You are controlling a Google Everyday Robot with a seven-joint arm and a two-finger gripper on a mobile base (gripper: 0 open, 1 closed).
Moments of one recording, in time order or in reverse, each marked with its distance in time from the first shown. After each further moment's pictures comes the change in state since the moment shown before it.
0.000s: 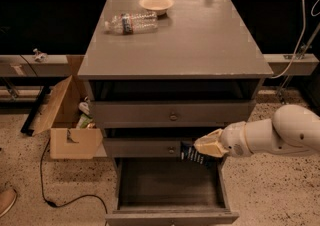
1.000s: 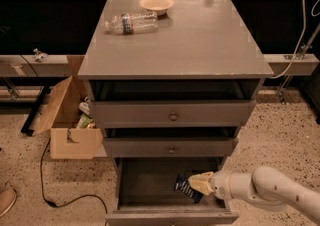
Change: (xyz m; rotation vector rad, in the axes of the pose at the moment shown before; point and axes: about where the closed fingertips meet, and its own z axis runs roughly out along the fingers) arm 0.165 -0.022 0.121 0.014 -0.104 0.274
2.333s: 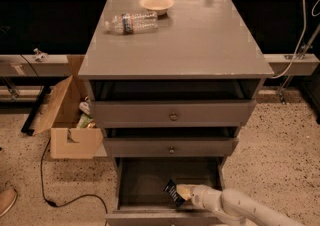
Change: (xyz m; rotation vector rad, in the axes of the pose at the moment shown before) arm 0.106 -0.094 0.149 0.155 -0.106 0.313
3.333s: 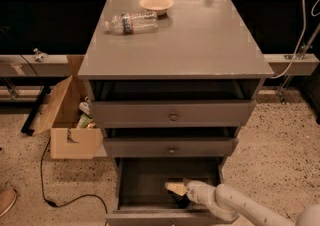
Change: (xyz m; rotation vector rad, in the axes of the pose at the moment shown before) arm -0.004 -0.026 0.046 -0.011 -0.034 0.049
